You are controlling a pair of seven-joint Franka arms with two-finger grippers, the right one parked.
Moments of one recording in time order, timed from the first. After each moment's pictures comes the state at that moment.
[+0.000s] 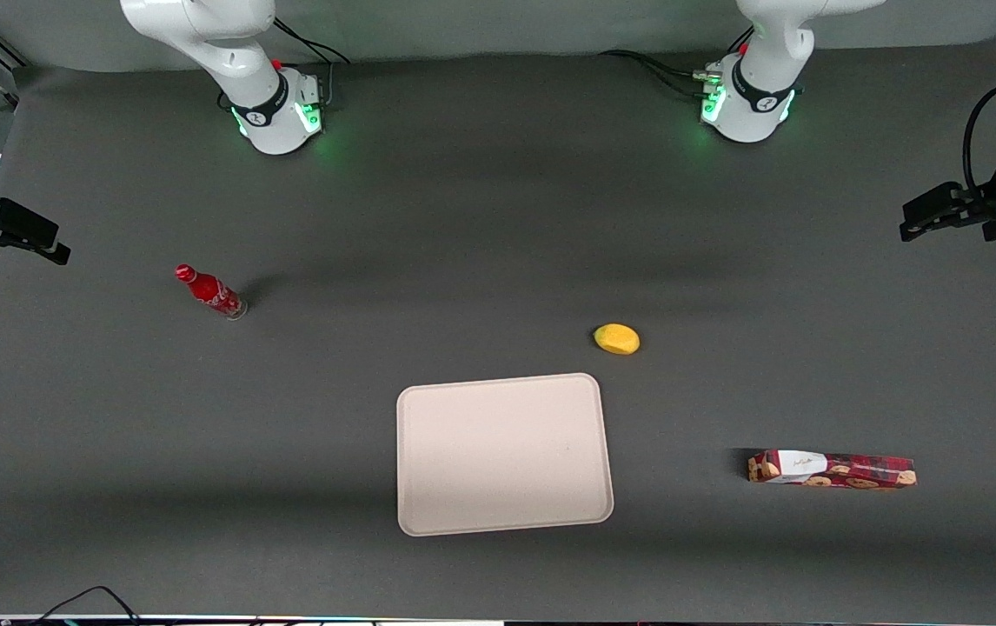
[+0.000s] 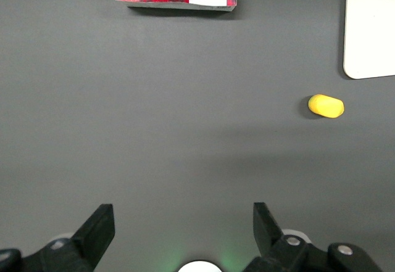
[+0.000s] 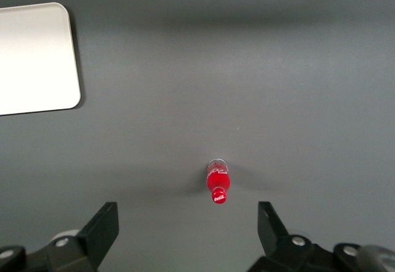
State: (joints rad) arm 0.08 0.02 -0.10 -1.53 0.00 1.46 0.00
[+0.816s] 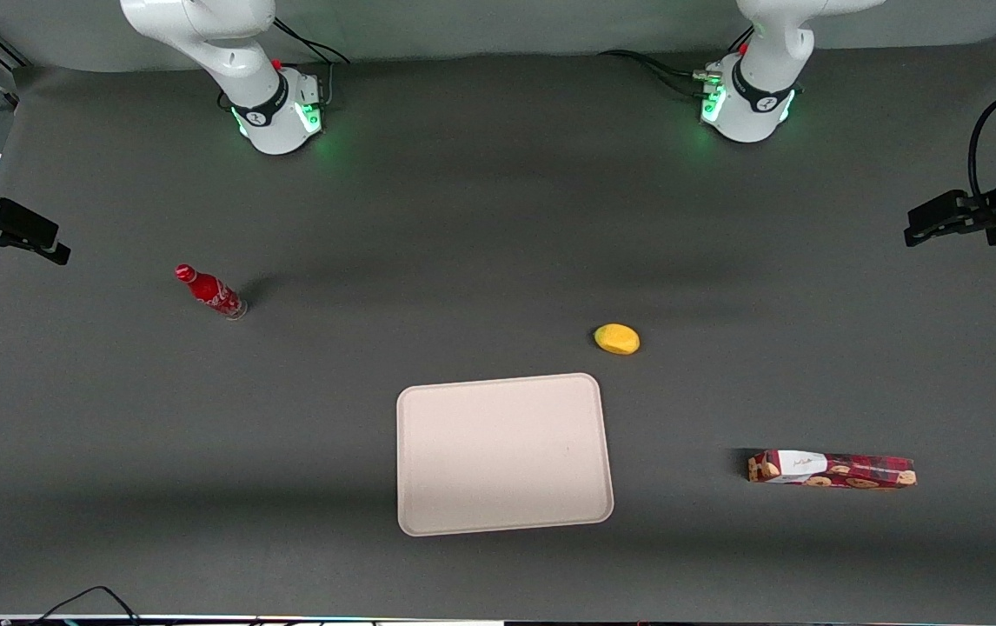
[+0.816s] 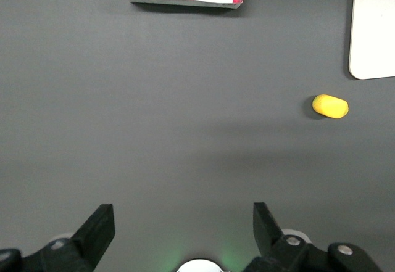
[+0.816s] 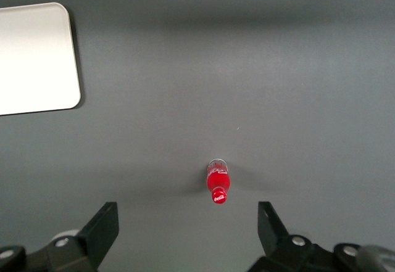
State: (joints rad) arm 0.09 0.04 -0.09 -1.52 0.00 1.45 0.00
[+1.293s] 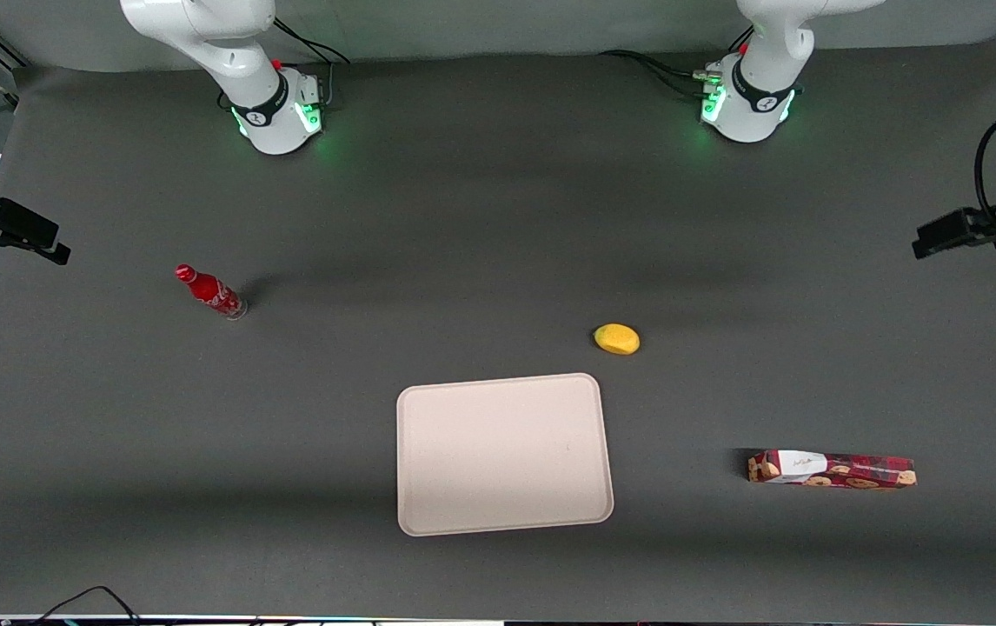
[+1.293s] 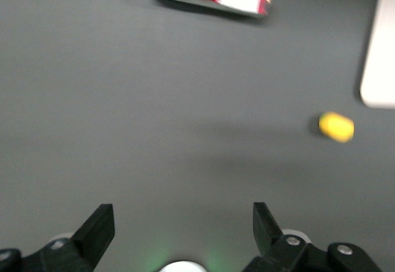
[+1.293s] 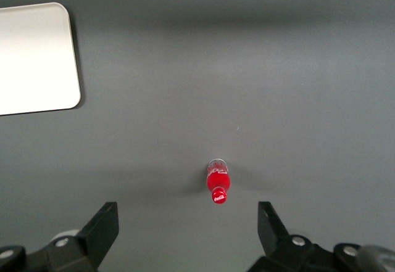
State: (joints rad) arm 0.09 0.08 -0.06 -1.50 0.00 1.46 -0.14
